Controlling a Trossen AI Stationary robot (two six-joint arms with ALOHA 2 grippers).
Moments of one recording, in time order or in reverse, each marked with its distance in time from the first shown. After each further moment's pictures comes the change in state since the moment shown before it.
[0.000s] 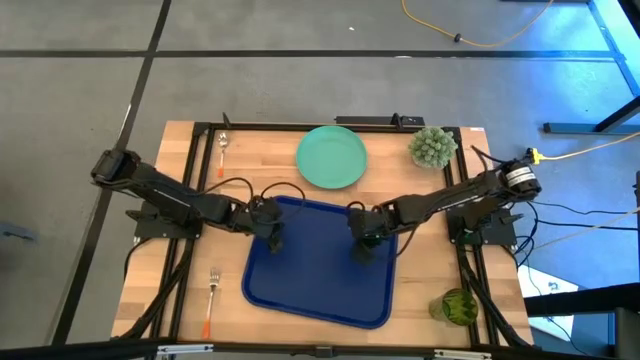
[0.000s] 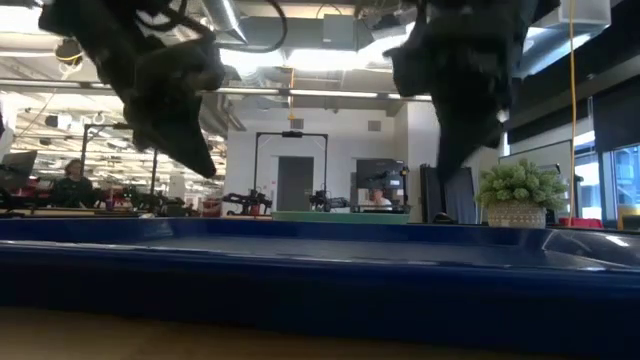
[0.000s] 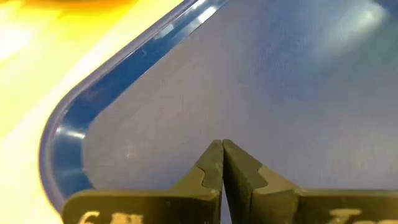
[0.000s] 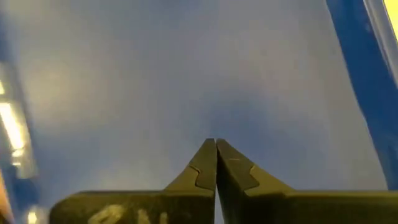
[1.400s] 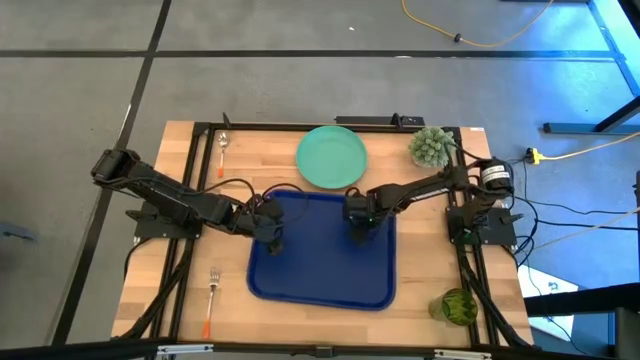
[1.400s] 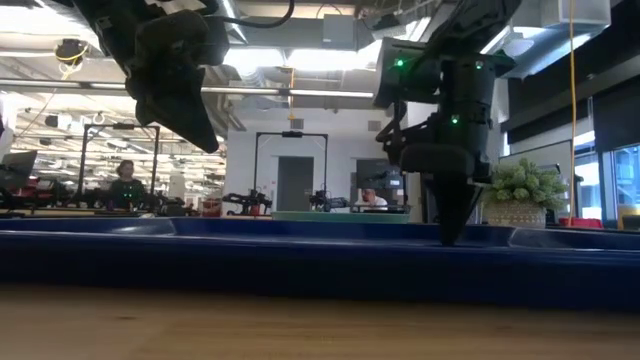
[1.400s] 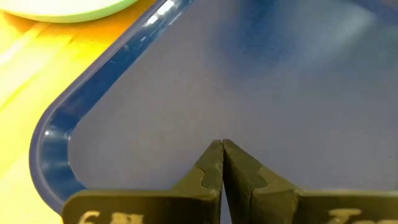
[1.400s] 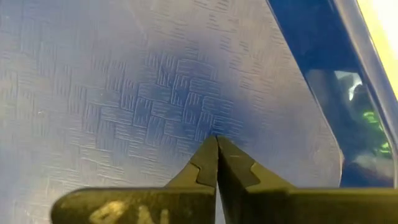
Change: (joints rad) left arm -0.029 -0.002 0.106 -0.136 -0.045 0.000; right arm -0.200 0.180 -0.002 -0.104 0.106 -0.089
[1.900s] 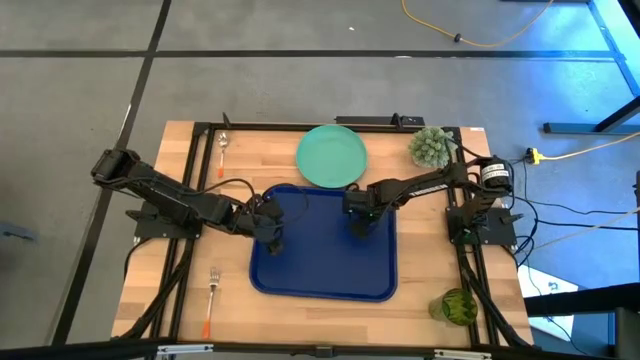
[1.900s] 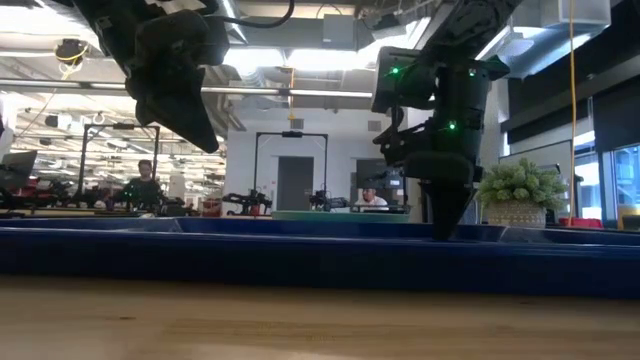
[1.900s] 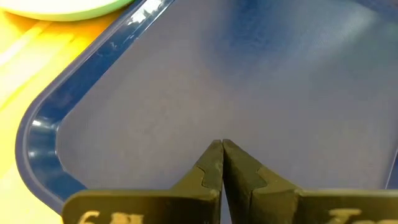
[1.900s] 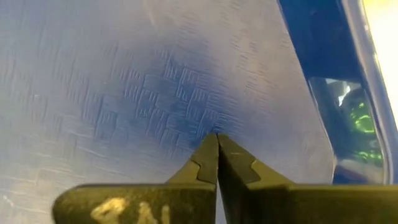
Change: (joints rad) left arm 0.000 0.000 0.000 0.000 0.000 0.000; right arm -0.037 0.001 -0.001 0.005 0.035 -0.155
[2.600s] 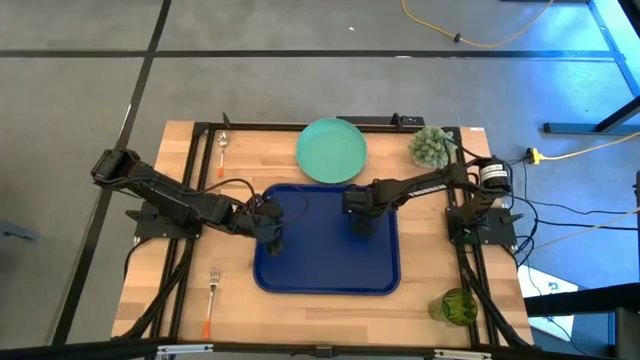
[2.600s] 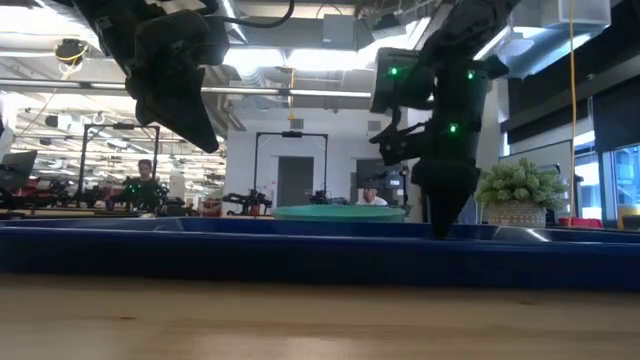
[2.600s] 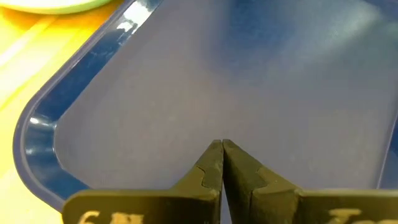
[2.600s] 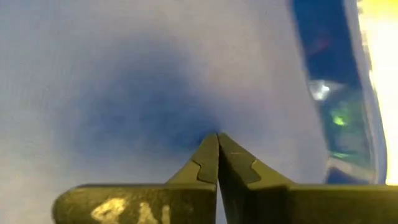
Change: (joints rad) left arm 0.000 0.000 0.000 0.000 0.001 0.000; right arm 0.021 0.004 0.021 -0.020 0.061 -0.107
